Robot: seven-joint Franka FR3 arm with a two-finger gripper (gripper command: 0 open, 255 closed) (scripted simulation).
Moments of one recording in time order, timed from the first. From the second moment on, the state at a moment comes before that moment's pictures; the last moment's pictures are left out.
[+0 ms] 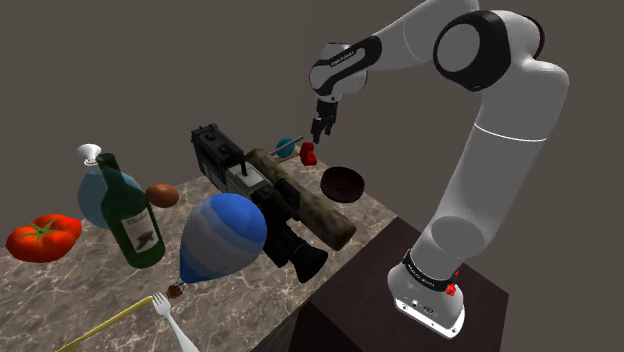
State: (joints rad) arm -0.03 0.17 -0.29 -2.06 0.04 2.20 -0.50
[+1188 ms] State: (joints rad) arm -0.11 0.56 -0.24 -1.77 0.17 2.26 -0.65
